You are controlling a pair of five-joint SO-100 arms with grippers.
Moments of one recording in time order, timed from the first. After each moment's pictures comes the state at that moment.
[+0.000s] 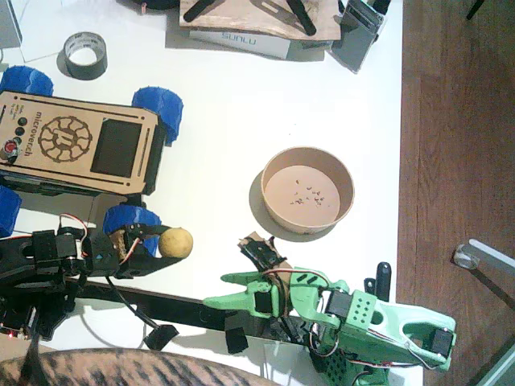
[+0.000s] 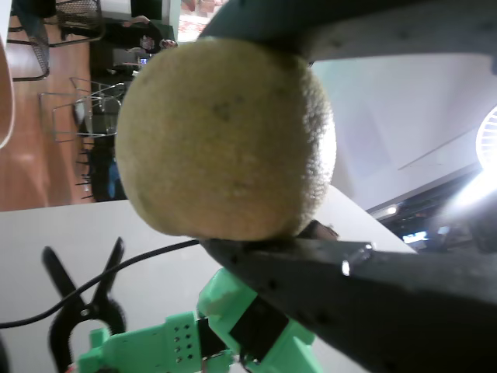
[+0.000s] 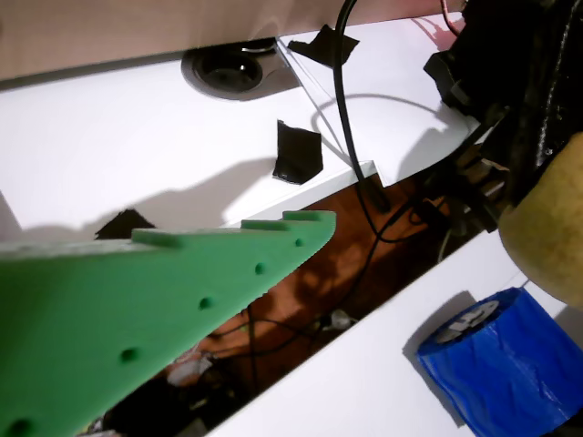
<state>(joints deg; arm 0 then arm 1) 65.1 158.5 169.2 12.3 -95.4 -65.4 167.1 168.0 21.4 -49.6</state>
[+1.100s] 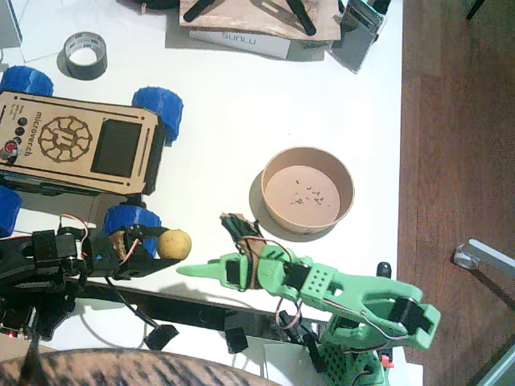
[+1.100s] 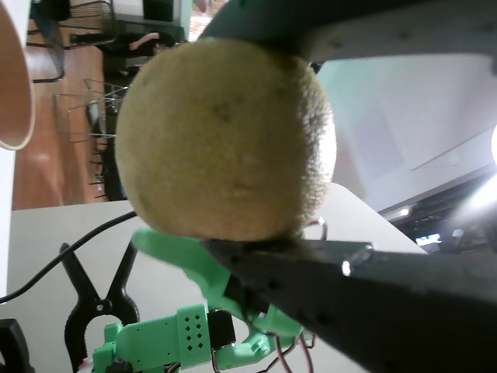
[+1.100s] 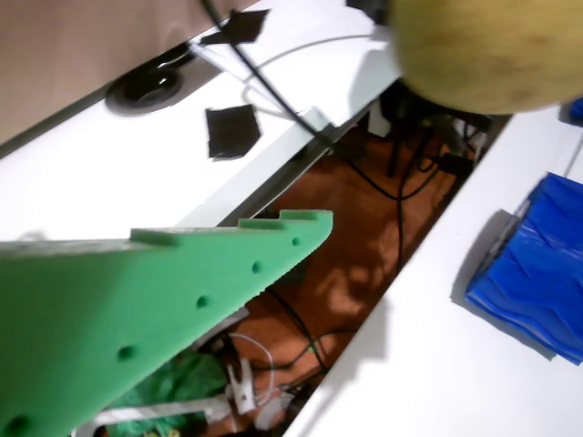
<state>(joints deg) 65.1 158.5 169.2 13.7 -95.6 -58.9 123.4 146.0 14.5 -35.5</state>
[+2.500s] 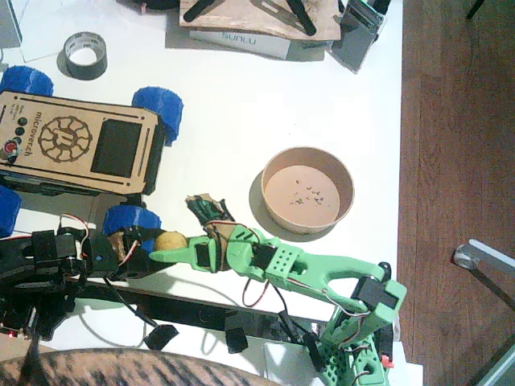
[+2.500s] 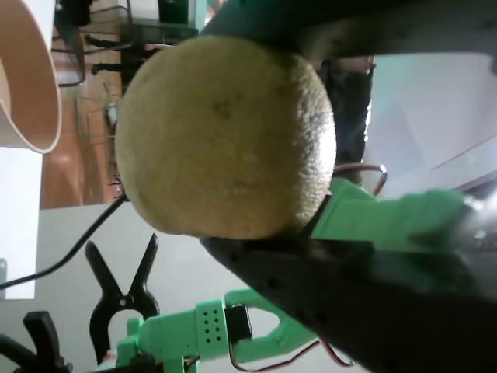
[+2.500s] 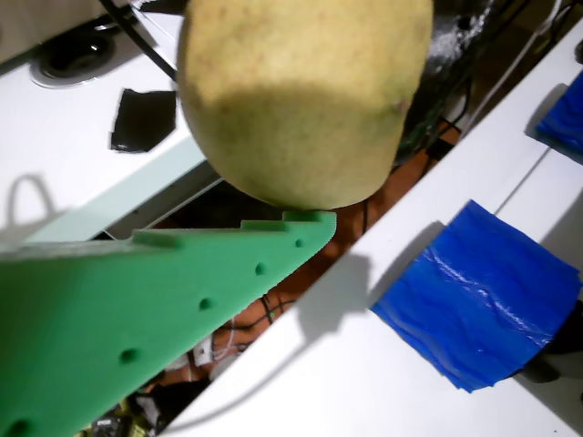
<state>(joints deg) 65.1 159.0 169.5 16.9 -95.6 -57.6 97.7 124.3 7.7 -46.8</state>
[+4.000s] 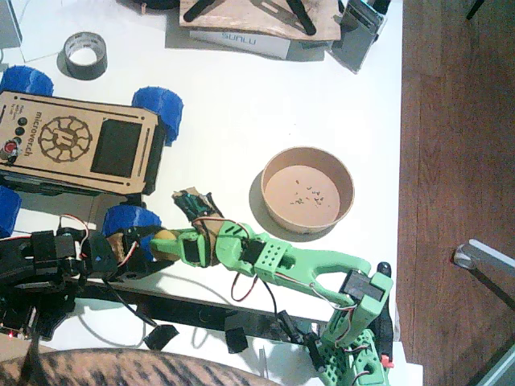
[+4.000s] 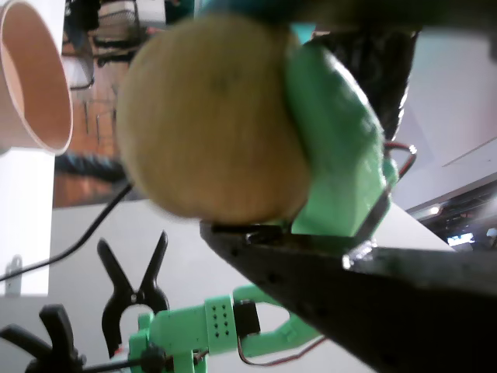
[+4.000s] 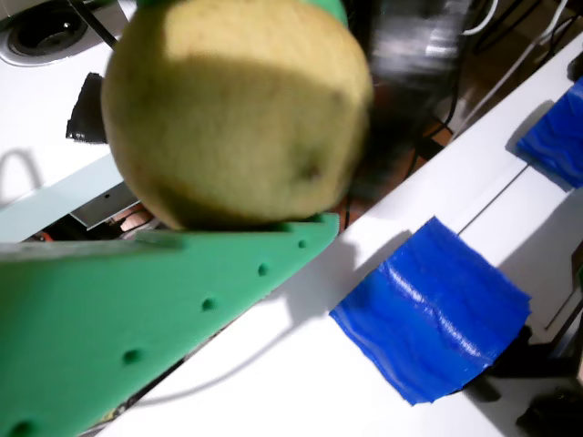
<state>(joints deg) 65.6 160.9 169.5 19.9 -95.6 -57.1 91.8 117.9 5.9 -51.8</state>
